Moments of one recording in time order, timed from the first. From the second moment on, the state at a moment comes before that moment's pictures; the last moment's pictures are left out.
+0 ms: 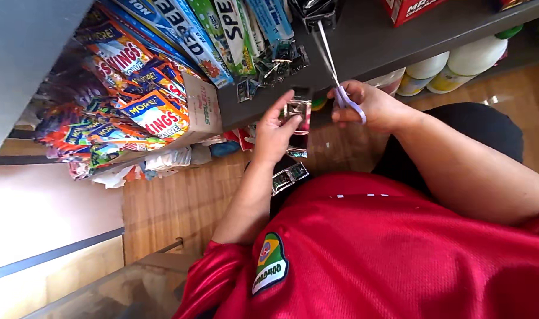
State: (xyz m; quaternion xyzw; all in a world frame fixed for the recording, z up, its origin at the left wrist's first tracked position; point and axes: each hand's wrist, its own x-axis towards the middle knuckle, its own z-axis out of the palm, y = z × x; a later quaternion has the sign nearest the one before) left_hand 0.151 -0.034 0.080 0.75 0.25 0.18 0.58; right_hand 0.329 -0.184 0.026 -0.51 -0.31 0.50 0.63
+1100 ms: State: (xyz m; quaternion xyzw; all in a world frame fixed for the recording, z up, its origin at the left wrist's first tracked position) left_hand 0.140 -0.022 0.108 0.77 0.22 0.10 0.59; right_hand 0.343 -0.198 0.037 -0.46 -0.45 0.64 0.43
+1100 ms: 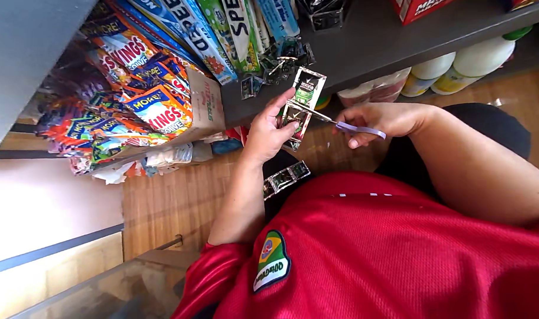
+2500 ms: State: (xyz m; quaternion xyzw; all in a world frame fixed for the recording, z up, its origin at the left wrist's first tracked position) left_hand 0.137 -0.015 0.105 0.76 0.19 0.09 0.61; right_hand 0.343 -0.196 0.032 -0.45 -0.45 0.64 0.44
